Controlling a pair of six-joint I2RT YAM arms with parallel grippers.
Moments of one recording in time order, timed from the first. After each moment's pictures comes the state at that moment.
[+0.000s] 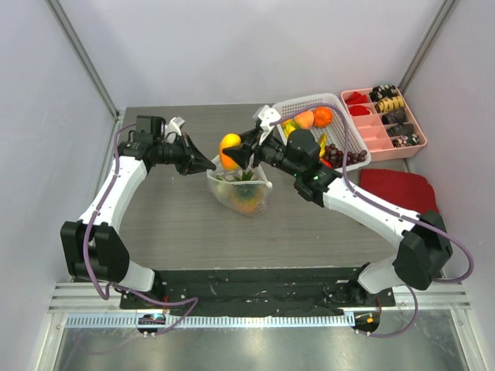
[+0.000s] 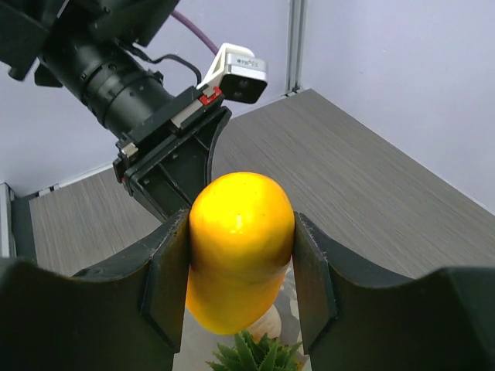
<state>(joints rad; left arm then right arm) -0.13 1.47 1.29 -0.68 0.82 -0.73 0.73 1.43 1.15 0.36 -0.28 0.05</state>
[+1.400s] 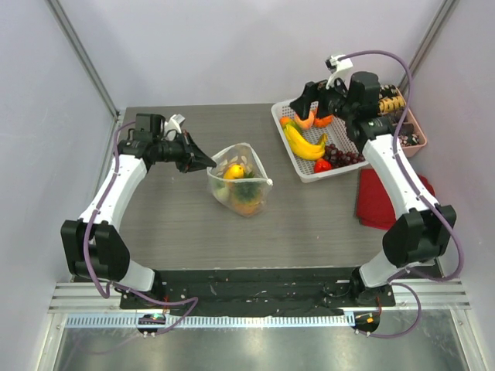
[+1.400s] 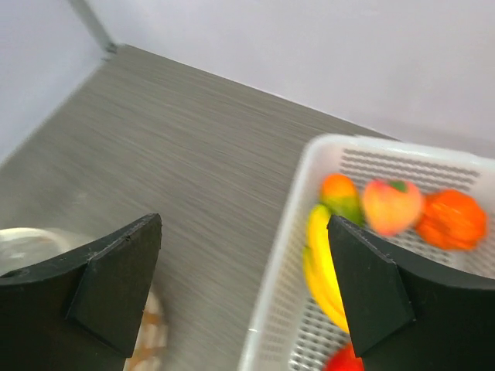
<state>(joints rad) -0.12 1.48 1.31 -0.66 0.84 -0.73 0.20 1.54 1.53 -0.16 -0.45 0.11</state>
